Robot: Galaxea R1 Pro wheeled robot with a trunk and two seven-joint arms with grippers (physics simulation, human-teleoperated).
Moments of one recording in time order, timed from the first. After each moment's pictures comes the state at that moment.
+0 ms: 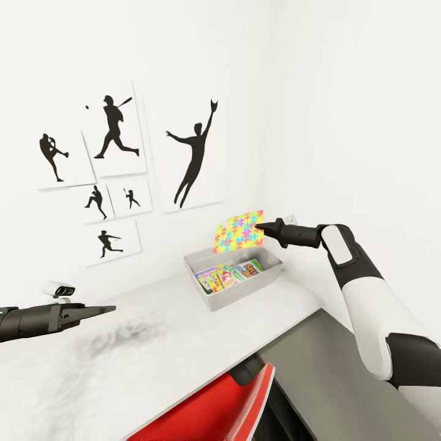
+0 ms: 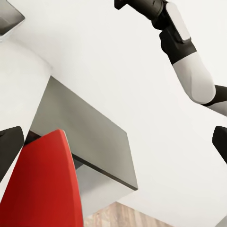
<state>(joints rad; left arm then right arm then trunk) -0.44 0.56 0.16 -1.32 0.38 1.00 -1.57 -1.14 -0.09 -0.07 -0.74 -0.75 1.04 0.38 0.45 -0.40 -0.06</state>
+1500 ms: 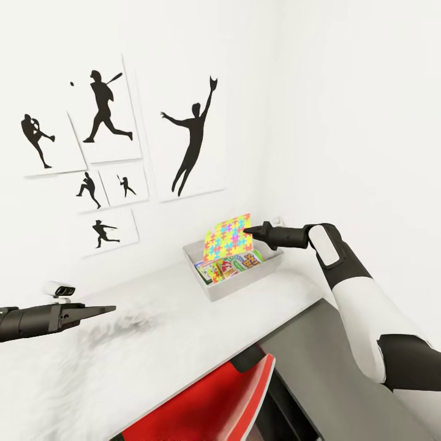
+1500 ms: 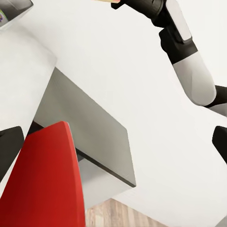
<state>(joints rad) -0.44 0.56 0.16 -1.32 0.38 1.00 -1.57 -1.14 -0.06 0.02 -0.75 -0.73 1.05 0.39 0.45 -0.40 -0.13</state>
